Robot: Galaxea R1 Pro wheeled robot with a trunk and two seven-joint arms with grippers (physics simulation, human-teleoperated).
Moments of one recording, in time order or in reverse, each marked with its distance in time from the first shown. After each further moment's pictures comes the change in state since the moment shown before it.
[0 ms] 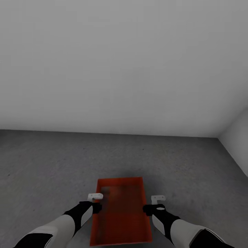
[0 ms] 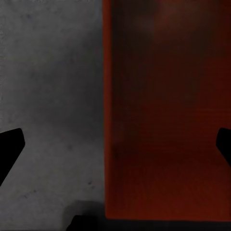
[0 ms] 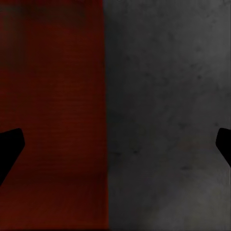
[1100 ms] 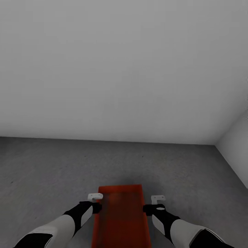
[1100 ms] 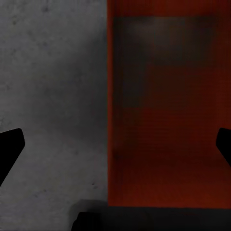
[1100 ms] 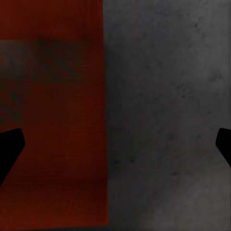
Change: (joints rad) left arm 0.000 0.000 0.000 0.000 0.000 -0.002 0.000; right arm 0.000 0.001 -0.001 0.000 -0.001 -0.003 -0.001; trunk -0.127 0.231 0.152
